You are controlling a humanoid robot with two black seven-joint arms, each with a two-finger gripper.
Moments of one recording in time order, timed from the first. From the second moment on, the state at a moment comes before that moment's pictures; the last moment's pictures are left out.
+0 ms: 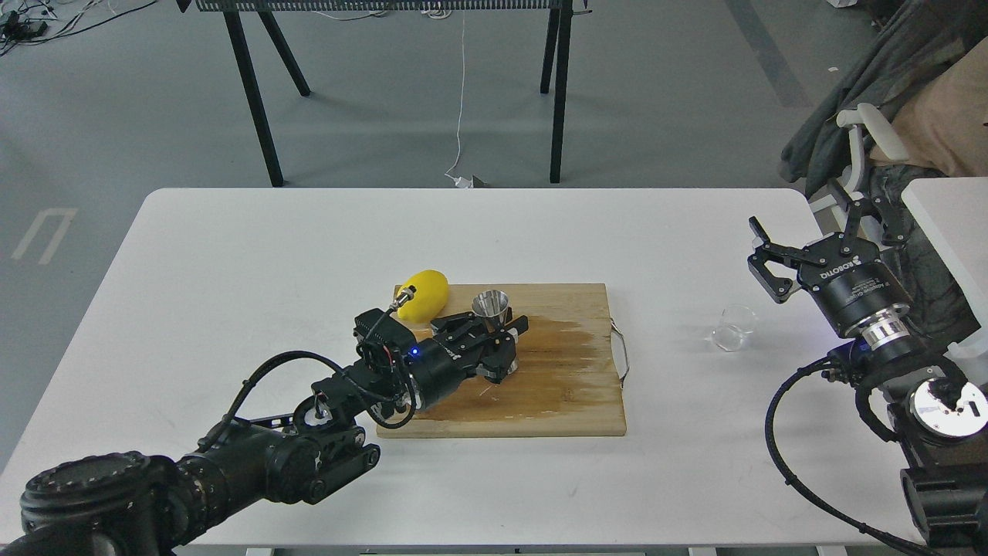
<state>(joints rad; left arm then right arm) -0.64 -0.04 -0.21 -0.55 1.70 0.49 -0.49 0.22 -0.27 1.49 1.03 0.10 0.49 -0.22</state>
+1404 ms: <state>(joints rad) -0.58 -0.04 -0.21 -0.56 1.70 0.49 -0.49 0.22 -0.26 1.49 1.03 0.10 0.49 -0.22</state>
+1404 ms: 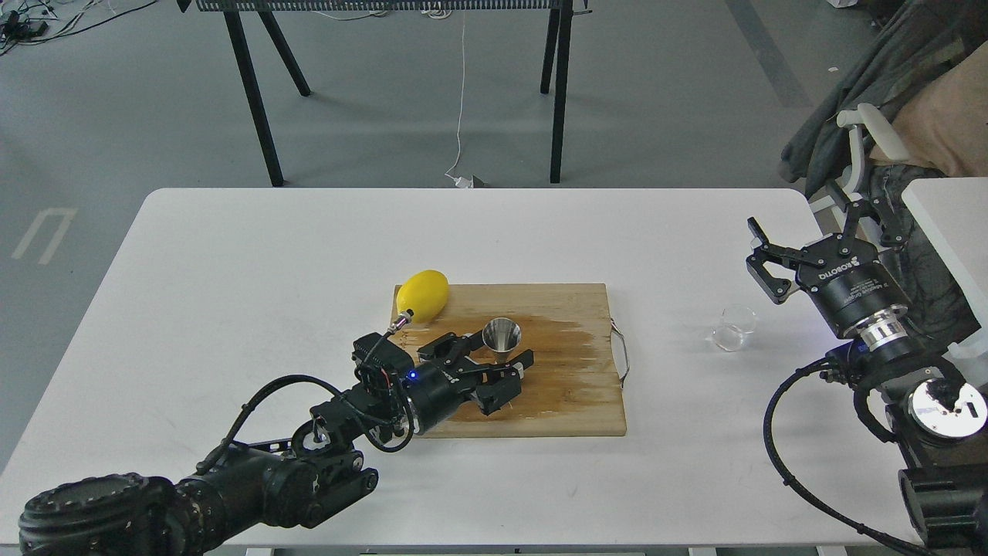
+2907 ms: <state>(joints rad) -0.54 0.01 -0.21 -0.61 1.70 0.49 -0.49 0.21 -0.26 1.49 1.03 0.10 0.49 -0.22</state>
